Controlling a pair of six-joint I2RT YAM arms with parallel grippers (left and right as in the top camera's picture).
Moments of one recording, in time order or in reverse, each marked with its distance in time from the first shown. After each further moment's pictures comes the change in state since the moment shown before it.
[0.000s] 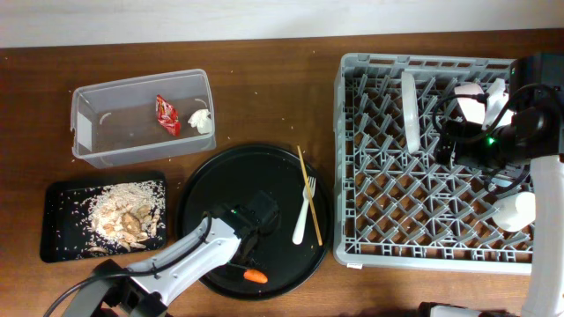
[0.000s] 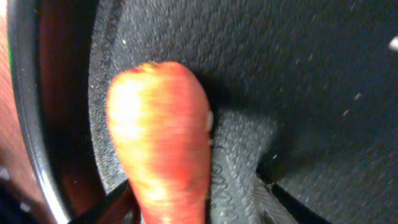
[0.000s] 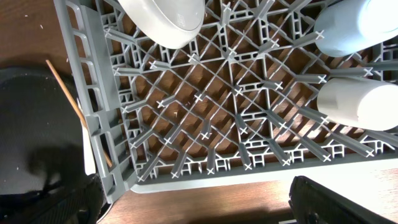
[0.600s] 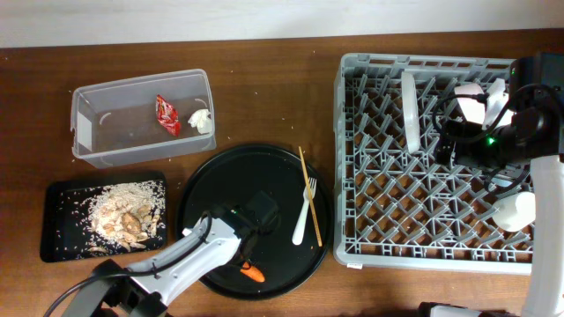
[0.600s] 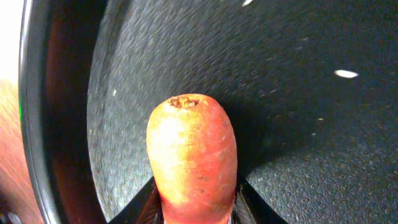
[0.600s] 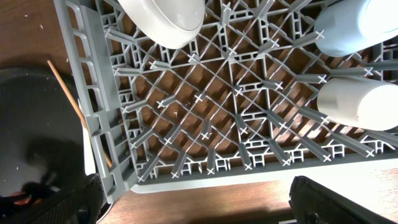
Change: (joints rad) left arm 0.000 0.000 0.000 0.000 -0.110 0.135; right arm 0.000 0.000 0.000 0.000 0.000 -0.001
